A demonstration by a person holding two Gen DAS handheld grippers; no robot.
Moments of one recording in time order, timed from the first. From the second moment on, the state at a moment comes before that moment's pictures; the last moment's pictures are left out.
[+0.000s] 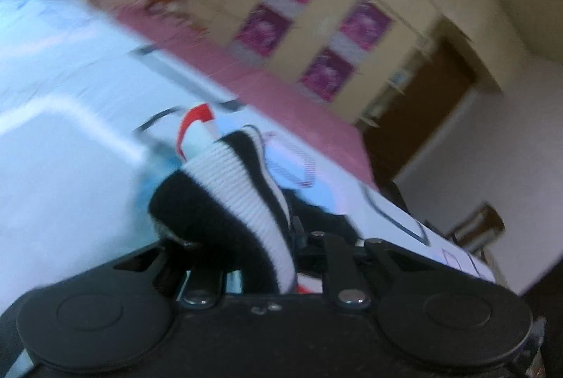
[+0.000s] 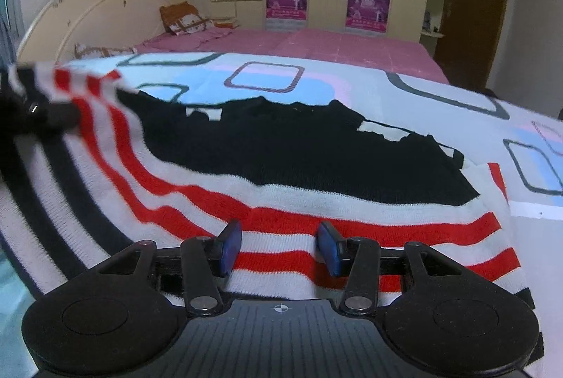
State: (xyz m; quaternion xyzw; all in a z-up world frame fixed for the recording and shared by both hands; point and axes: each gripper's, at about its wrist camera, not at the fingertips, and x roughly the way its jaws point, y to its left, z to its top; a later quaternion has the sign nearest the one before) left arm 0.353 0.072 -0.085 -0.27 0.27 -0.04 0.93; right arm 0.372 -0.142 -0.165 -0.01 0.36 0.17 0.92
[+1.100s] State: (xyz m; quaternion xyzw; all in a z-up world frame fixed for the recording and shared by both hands) left arm 0.279 -0.070 -0.104 0.07 0.30 -0.25 0.92; right arm 0.393 -0.307 -0.139 0.17 0.40 0.15 0.89
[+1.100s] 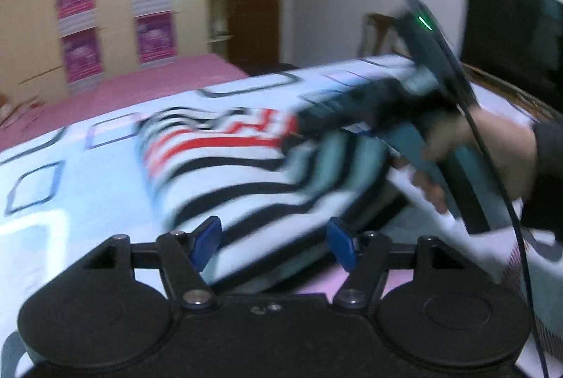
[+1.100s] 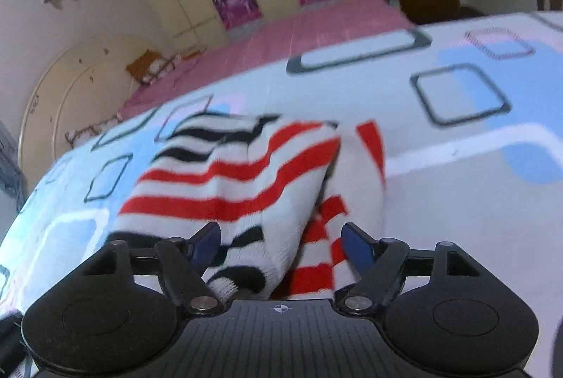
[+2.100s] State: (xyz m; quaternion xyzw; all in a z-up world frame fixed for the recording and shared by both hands) left arm 0.351 -0.063 -0.118 -0.04 0.39 -0.19 0.90; right arm 0.344 -0.372 -0.132 0.27 0.39 0.15 0.87
